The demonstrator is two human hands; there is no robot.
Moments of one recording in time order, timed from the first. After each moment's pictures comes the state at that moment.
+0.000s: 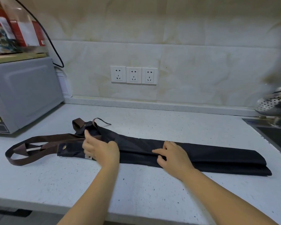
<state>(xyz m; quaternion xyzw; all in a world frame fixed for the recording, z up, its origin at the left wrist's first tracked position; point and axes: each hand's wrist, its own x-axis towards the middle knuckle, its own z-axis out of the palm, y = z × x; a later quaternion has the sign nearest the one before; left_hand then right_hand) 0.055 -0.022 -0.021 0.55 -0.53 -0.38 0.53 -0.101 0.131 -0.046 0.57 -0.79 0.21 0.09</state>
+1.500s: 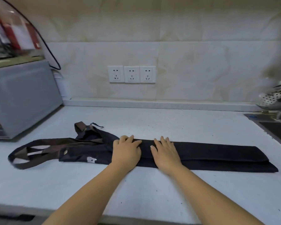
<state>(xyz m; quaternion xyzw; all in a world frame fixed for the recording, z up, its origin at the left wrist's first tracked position) 0.025 -0.023 -0.040 0.32 -0.94 -0.01 0.12 -0.088 0.093 -0.048 0.40 -0.89 0.17 -0.10</state>
